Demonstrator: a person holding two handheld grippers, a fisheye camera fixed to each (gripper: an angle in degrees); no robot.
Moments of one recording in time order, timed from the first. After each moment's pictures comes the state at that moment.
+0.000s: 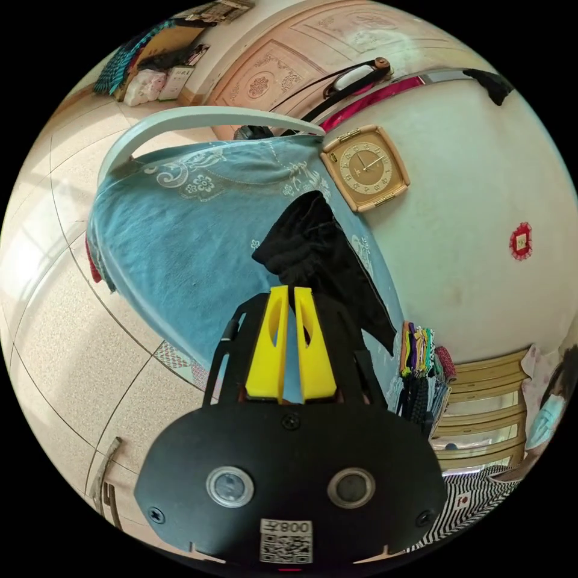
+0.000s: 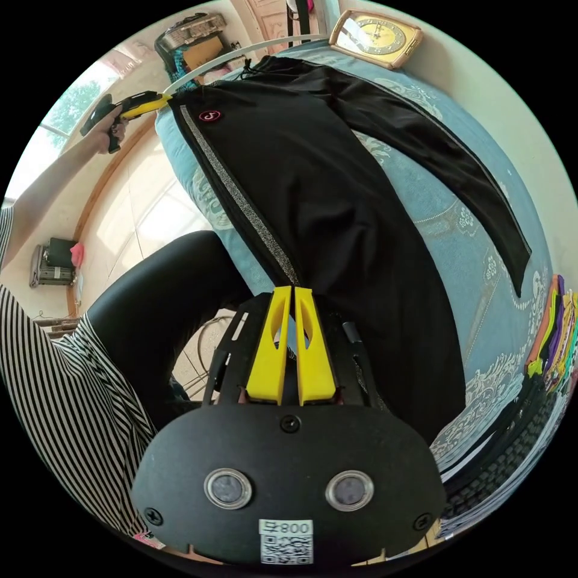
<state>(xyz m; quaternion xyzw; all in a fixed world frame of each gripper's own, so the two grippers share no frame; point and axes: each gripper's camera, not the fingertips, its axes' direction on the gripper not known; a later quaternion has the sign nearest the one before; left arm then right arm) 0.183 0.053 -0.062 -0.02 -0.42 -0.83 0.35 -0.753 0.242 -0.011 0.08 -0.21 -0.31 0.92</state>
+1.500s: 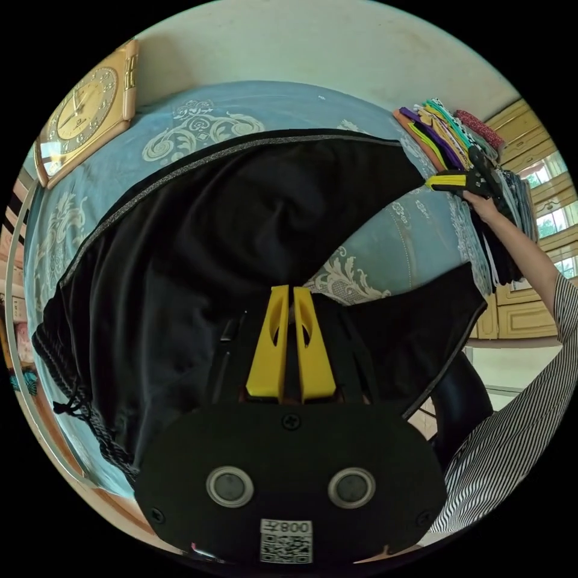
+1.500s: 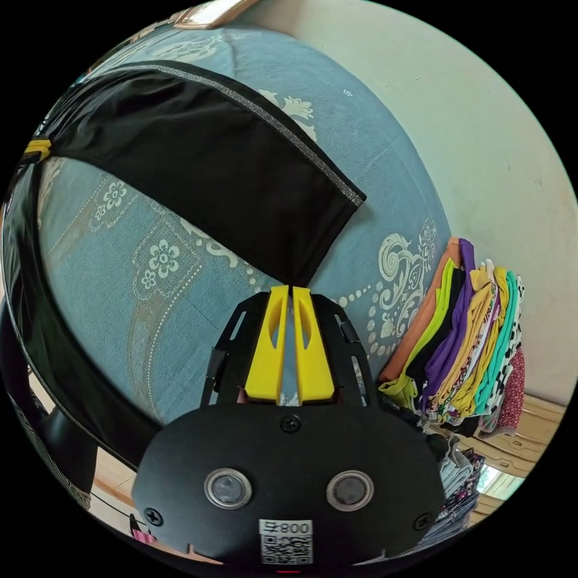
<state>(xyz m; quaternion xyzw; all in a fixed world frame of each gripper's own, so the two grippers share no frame) -0.111 -0.018 0.187 -0.39 -0.15 -0.65 0.64 -0.656 -0.116 0.228 0.08 0.03 -0.23 0.97</state>
